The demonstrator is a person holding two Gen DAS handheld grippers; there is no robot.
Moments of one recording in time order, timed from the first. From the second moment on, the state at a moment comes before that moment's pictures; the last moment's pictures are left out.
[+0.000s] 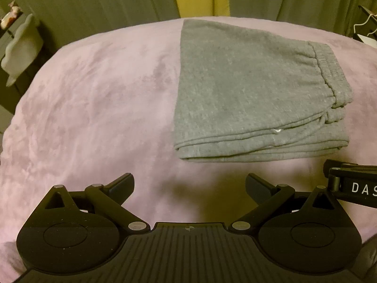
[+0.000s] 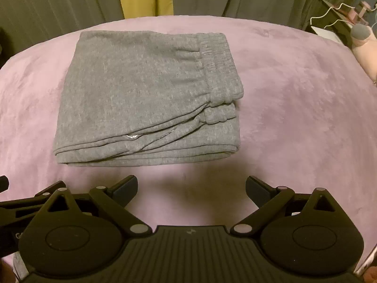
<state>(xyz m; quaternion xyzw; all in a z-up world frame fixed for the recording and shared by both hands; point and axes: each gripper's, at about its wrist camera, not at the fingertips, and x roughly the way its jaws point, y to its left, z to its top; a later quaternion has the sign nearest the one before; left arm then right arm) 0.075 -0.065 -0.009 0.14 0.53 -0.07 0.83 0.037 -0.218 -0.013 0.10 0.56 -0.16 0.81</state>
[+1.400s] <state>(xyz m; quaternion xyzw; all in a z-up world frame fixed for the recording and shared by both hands) 0.072 -0.066 -0.010 0.14 0.54 -0.07 0.83 0.032 -0.216 -0.014 0.10 0.56 -0.17 0.80</state>
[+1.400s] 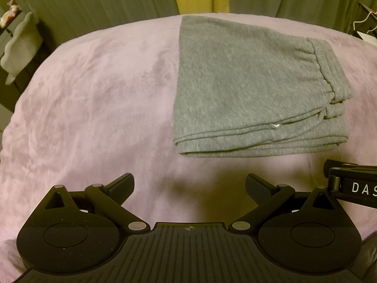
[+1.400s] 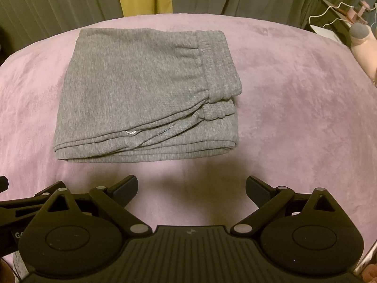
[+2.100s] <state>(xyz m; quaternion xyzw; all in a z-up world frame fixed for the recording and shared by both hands) 0.073 -0.066 -0.011 0.14 0.54 -0.07 0.83 0.032 -0.216 -0.016 0.10 0.56 -0.17 0.80</state>
